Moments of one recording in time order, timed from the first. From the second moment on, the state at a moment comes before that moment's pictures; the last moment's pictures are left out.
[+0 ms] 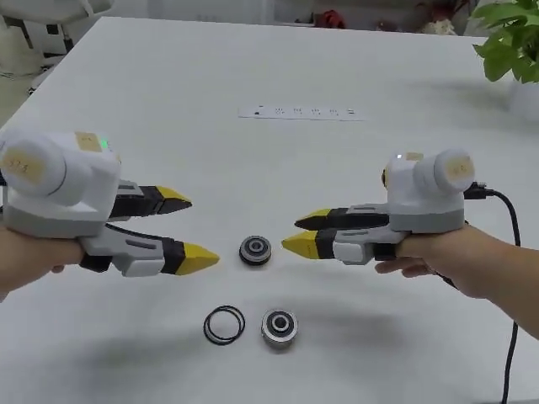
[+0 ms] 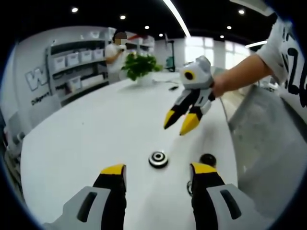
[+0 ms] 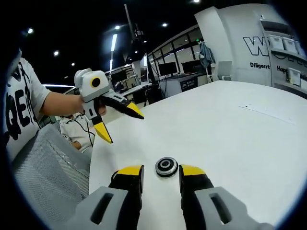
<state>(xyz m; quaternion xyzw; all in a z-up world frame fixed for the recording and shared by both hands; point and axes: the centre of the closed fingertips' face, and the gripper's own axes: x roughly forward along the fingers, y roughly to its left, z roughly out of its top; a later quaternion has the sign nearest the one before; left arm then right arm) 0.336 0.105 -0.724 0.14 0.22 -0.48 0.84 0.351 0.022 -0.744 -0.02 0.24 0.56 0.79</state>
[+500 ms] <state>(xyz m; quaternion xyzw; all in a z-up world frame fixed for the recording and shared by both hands) 0.346 0.098 -0.738 0.14 0.23 -0.49 0.83 0.359 0.024 -0.767 -0.06 0.25 0.57 0.78</state>
